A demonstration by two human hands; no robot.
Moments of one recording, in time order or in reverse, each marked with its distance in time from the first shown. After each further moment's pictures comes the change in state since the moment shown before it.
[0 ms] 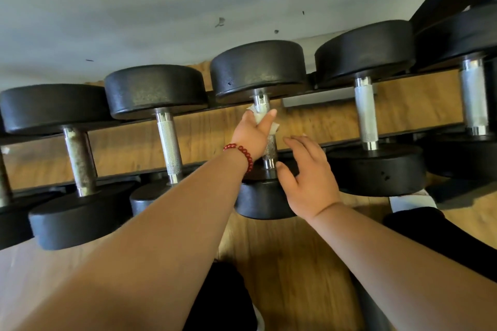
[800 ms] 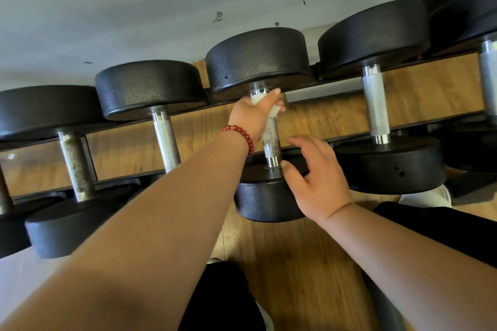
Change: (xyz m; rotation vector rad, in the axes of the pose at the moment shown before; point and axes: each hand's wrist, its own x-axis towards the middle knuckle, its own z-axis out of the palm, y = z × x) left_hand 0.032 0.004 0.002 -0.426 -0.028 -0.049; right_hand 0.002 0.012 0.007 0.146 0.043 -0.039
